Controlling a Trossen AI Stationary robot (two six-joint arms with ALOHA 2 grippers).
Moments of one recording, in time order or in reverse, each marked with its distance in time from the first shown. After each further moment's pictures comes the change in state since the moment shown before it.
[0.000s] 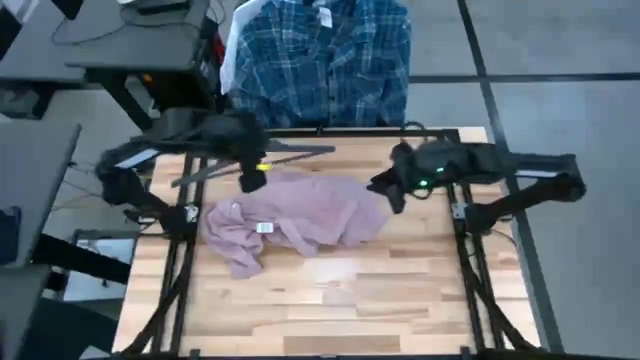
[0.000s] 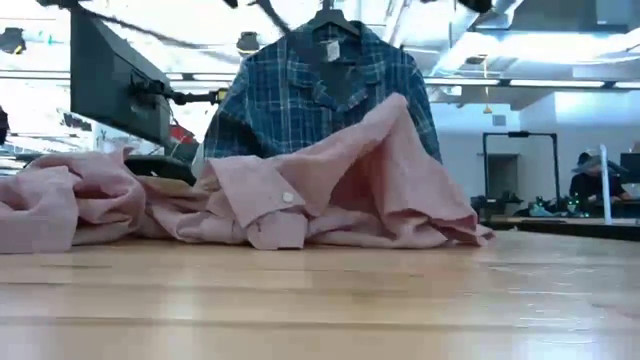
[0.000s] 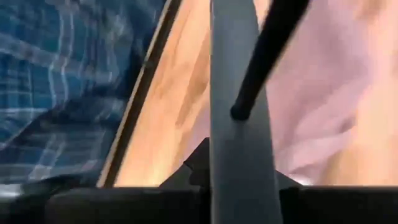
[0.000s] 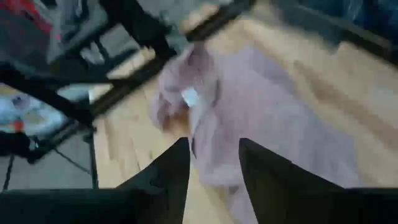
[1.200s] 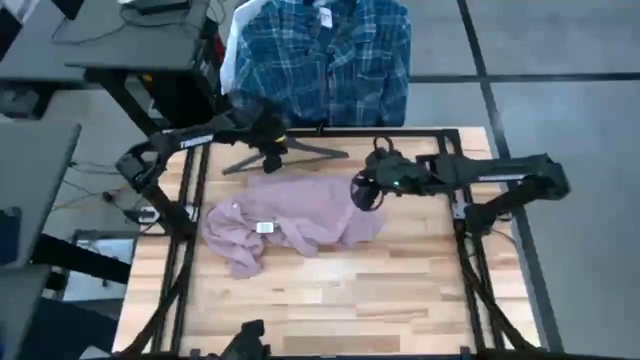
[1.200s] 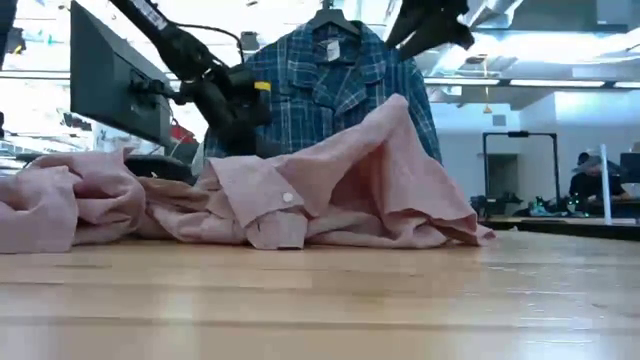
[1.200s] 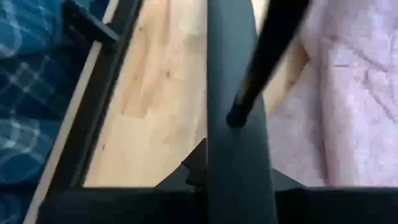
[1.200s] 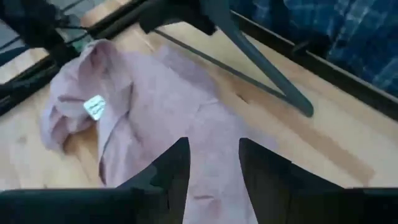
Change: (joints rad) left arm 0.544 0.086 -0.850 1.050 0.622 0.365; right arm -0.079 0.242 -0.056 0.039 0.219 0.032
